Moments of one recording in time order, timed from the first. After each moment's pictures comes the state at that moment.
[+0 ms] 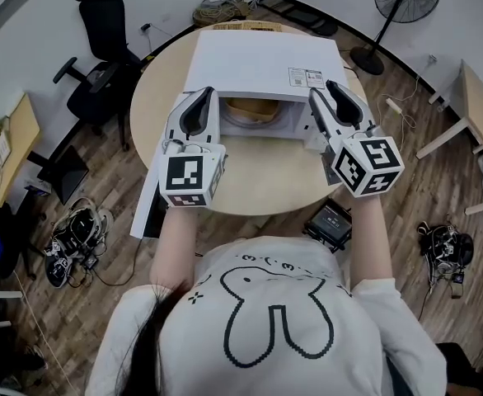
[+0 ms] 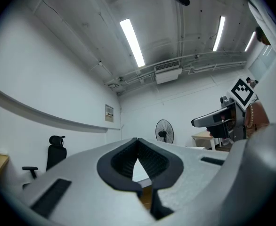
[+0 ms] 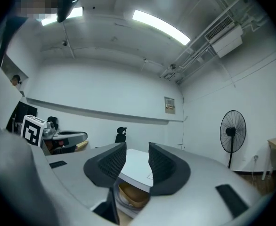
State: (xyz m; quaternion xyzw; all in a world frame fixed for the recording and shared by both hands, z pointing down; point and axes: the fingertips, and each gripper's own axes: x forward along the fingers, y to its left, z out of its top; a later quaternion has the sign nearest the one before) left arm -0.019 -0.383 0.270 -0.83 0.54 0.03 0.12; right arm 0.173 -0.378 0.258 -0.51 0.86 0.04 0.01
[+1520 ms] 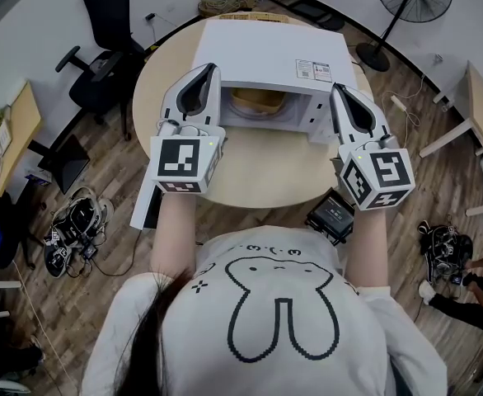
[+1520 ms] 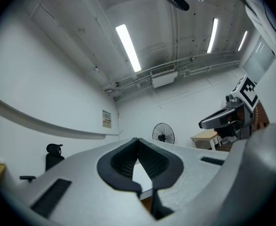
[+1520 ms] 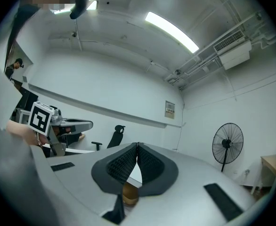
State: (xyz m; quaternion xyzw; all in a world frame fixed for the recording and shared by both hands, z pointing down) left arm -0.023 -0.375 0.241 -0.83 0.53 0.04 0.16; right arm 0.172 -0.347 0.248 -0.53 0.84 0.10 -0.02
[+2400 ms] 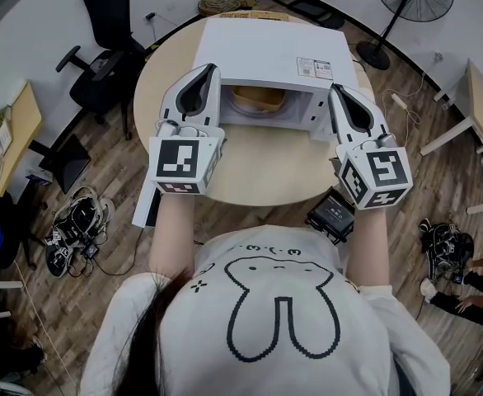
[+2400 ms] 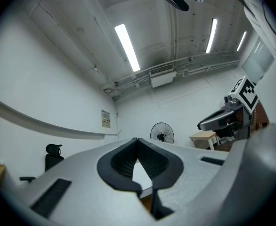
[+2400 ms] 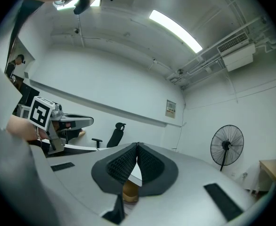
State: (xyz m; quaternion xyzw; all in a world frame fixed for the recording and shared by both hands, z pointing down) left arm -0.023 -0.372 0.240 -0.84 0.52 0.04 0.16; right arm 0.168 -0.346 0.253 -0.53 0.84 0.10 -0.04
